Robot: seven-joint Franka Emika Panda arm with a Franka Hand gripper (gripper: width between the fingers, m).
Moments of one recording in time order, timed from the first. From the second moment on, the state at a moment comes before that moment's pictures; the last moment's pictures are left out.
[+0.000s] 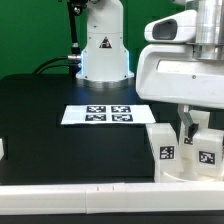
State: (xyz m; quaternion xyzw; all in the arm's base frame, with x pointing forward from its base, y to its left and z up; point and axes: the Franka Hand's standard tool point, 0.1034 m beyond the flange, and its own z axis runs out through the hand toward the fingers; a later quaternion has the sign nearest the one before) arm 0.654 0.098 0.085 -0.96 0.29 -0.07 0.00
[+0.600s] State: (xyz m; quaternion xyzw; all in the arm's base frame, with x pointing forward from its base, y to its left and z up) arm 0.643 0.094 0.083 -0.75 0.66 -0.04 0.04
